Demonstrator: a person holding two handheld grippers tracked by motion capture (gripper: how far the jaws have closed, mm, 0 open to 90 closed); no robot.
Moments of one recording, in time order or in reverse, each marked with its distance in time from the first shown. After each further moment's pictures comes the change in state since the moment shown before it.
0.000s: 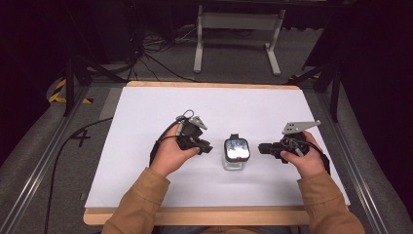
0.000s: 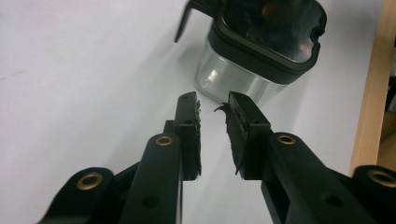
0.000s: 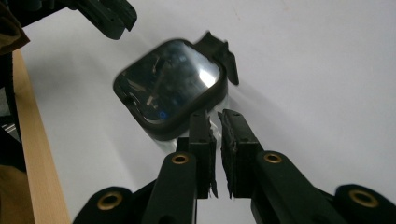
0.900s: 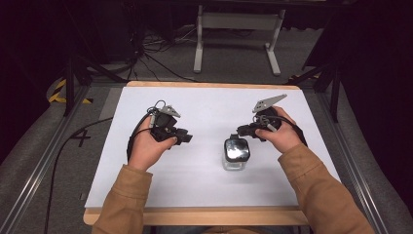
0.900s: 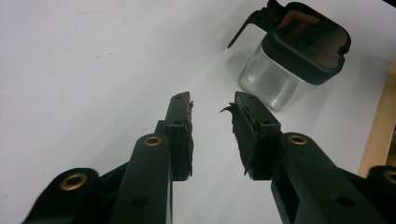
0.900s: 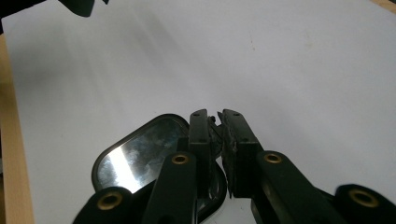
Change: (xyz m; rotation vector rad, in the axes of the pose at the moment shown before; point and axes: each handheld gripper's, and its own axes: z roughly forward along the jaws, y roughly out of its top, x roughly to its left) left arm 0.024 -0.017 -0.047 -0.067 0.070 -0.112; right arm -0.006 0.075 0.054 0.123 0.037 -0.101
